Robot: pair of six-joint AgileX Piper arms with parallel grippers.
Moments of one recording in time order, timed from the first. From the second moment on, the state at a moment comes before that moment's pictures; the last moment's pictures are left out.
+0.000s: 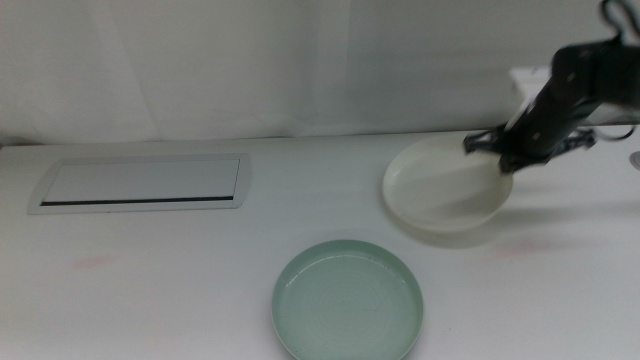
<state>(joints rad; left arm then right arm) 0.02 0.01 -0.09 0.04 0.18 -0.12 0.24 2.08 -1.58 -0.05 0.77 0.13</state>
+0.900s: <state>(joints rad) 0.02 0.01 -0.09 0.04 0.18 -0.12 0.59 1.65 -1.11 0.09 0.63 0.12</state>
